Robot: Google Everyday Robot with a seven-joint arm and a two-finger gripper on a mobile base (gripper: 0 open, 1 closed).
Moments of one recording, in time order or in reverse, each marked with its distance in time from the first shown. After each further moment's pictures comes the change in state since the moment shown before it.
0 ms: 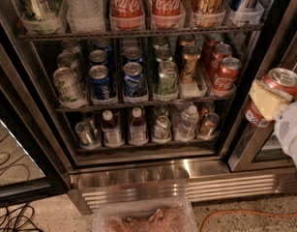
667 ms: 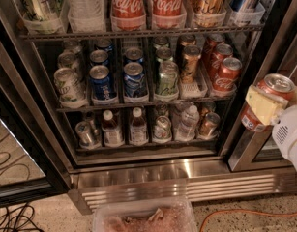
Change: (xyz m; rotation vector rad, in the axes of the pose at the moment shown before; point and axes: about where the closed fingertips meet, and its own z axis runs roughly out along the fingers) arm 0.011 0.003 -0.002 -0.049 0.037 0.010
